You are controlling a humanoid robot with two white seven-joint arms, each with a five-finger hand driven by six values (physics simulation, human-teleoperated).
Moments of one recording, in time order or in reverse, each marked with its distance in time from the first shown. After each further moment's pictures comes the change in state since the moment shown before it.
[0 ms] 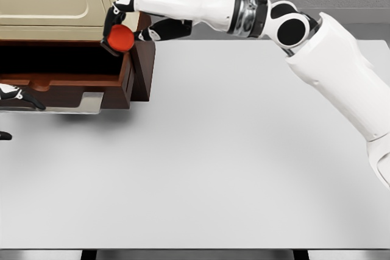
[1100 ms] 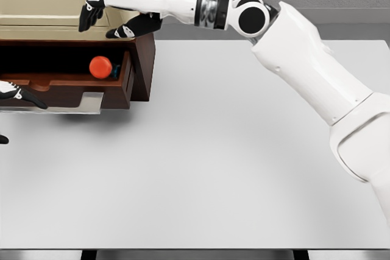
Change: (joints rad) left arm 0.004 0.055 0.031 -0.083 0.022 0.000 0.000; right arm -0.084 0.180 0.050 0.270 0.009 0.001 0.023
